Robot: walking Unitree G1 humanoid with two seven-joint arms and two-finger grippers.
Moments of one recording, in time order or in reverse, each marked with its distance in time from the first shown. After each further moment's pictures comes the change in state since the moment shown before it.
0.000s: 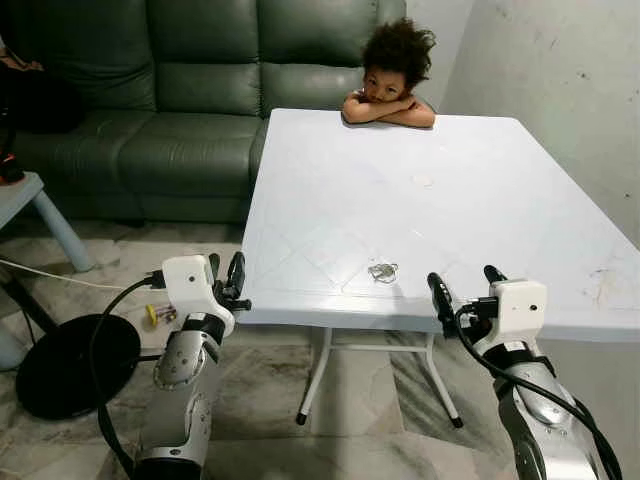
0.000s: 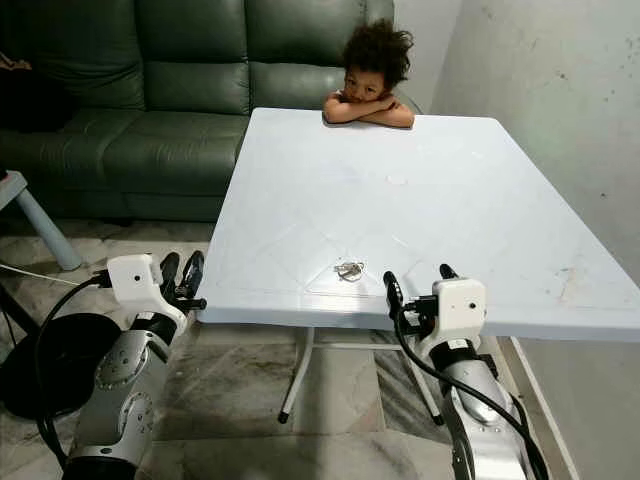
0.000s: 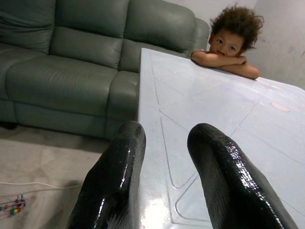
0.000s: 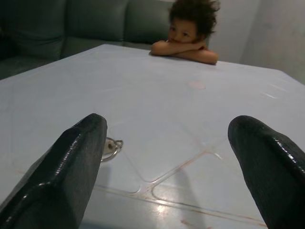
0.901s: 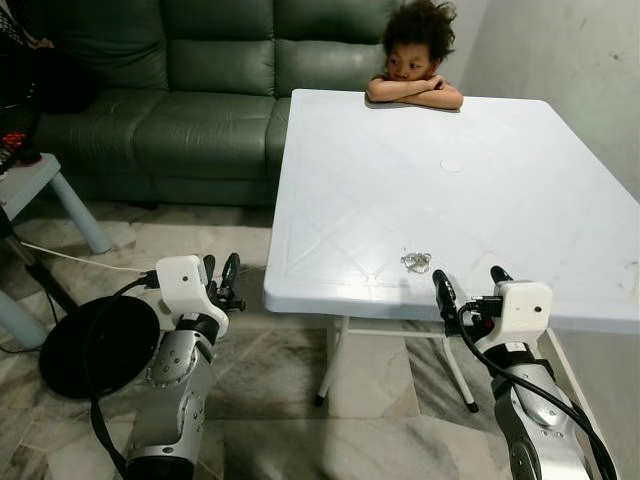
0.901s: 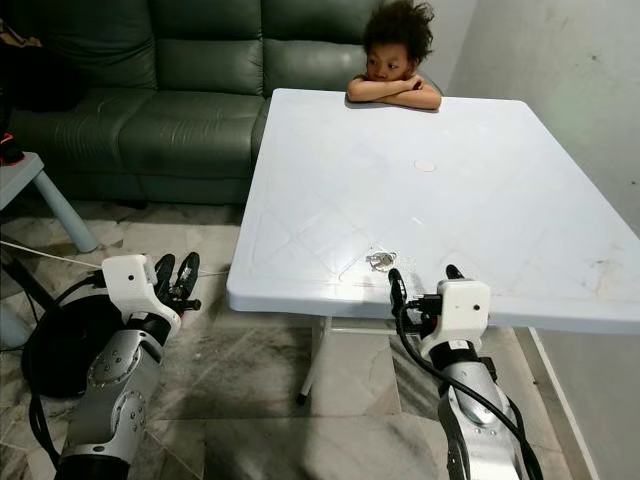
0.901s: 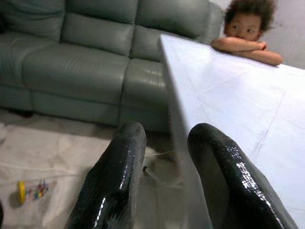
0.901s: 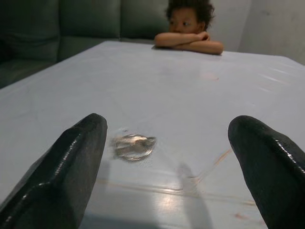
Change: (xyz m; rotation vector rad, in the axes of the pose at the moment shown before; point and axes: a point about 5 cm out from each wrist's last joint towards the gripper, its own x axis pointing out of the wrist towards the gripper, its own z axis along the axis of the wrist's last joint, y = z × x) left arm 0.000 0.013 0.000 0.000 0.020 0.018; right arm 0.002 0.005 0.001 0.045 -0.025 -0.053
